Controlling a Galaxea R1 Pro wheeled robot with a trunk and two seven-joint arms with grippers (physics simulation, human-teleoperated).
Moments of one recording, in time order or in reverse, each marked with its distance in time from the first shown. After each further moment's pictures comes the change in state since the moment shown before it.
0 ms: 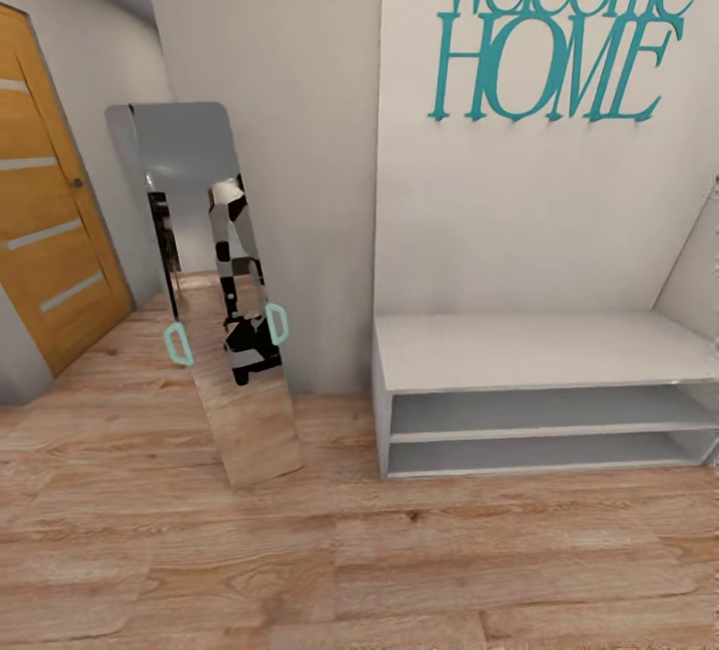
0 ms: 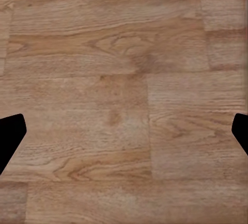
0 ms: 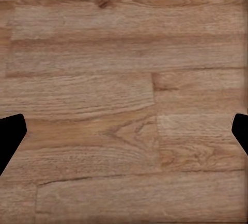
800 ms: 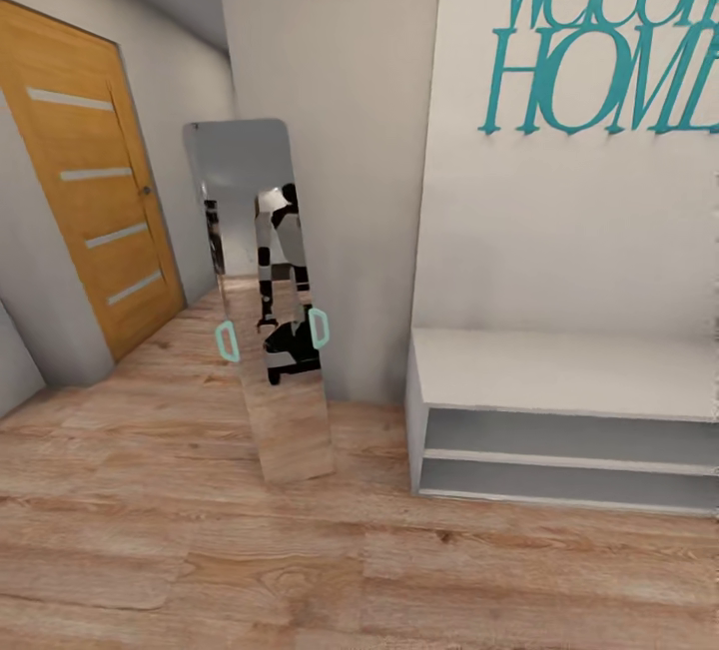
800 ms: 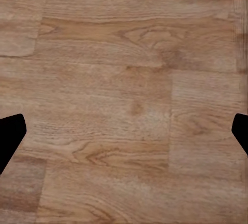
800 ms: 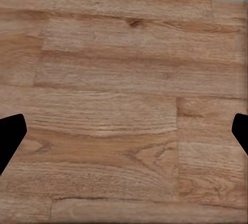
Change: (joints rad) left arm -0.003 0.000 0.002 0.000 0.000 0.033 0.000; right arm 0.000 0.000 0.000 0.000 0.000 0.000 0.000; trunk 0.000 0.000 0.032
